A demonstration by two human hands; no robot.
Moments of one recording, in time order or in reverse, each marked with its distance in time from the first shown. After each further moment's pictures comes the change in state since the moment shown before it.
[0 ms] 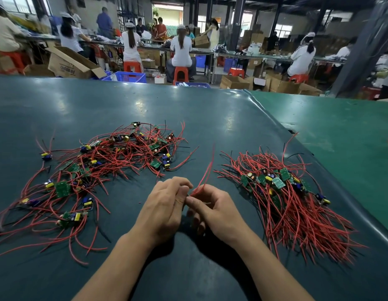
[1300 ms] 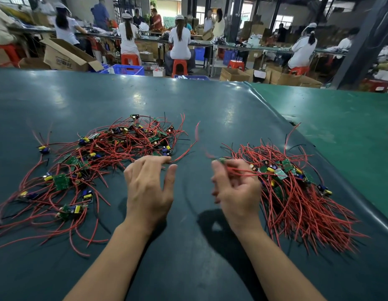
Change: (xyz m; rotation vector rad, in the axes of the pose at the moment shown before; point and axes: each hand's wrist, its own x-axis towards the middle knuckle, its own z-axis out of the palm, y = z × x) left_hand 0.010 -0.015 -0.002 0.268 0.323 -0.051; right_hand 0.002 -0.013 -0.005 -0.025 0.579 -0.362
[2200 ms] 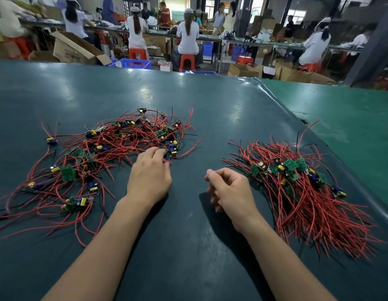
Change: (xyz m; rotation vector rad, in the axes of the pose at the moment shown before) left_hand 0.028 -0.030 0.014 0.188 -0.378 -0.227; right_hand 0.002 0.009 0.005 -0.093 -0.268 0.456
